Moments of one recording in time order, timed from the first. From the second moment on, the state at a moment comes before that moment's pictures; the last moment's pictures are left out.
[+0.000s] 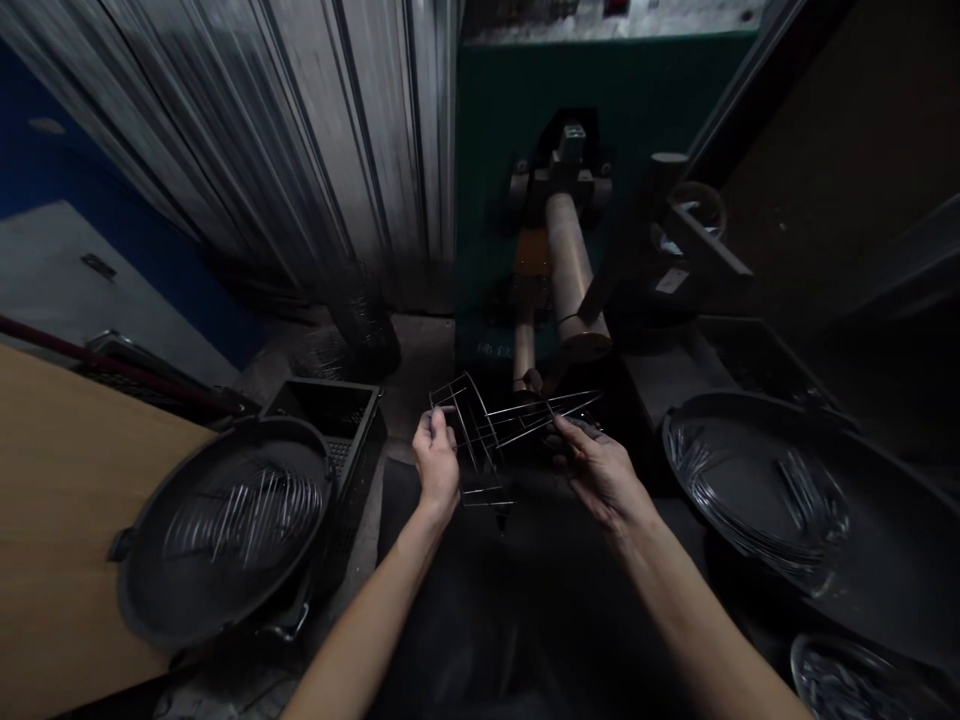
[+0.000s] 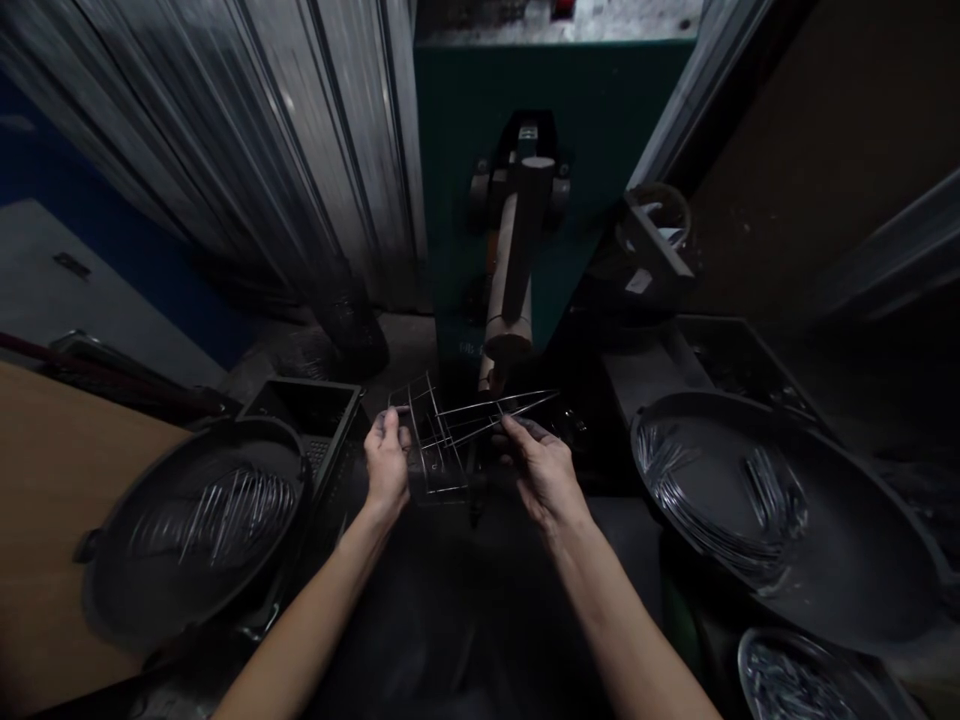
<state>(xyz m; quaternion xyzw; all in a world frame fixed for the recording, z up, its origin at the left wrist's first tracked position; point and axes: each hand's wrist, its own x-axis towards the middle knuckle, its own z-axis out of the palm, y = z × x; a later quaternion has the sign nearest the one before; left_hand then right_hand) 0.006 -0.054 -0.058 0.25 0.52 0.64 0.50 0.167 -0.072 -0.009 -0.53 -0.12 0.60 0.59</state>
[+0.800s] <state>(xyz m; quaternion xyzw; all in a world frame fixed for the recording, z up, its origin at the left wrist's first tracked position) 0.003 -0.038 -0.044 0.21 0.51 0.65 0.52 0.183 -0.092 -0.017 -0.56 -0.07 0.59 0.58</state>
